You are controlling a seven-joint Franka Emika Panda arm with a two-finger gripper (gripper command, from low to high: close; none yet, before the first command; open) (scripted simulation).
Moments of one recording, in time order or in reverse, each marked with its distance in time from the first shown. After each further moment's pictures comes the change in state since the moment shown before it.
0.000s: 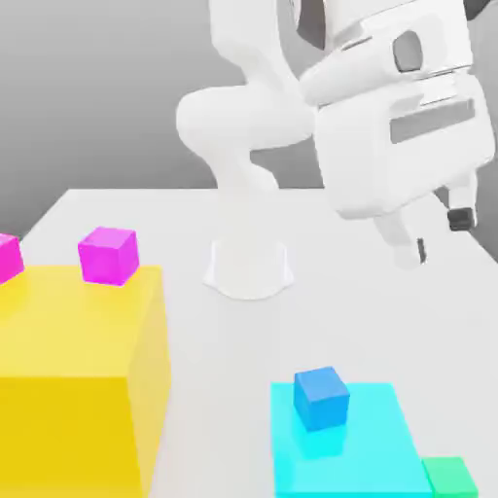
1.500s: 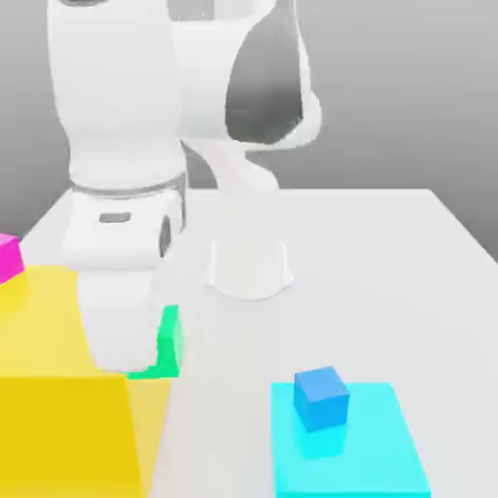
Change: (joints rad) arm -0.390 -0.023 -0.214 -0.029 -0.275 -0.249 -1.000
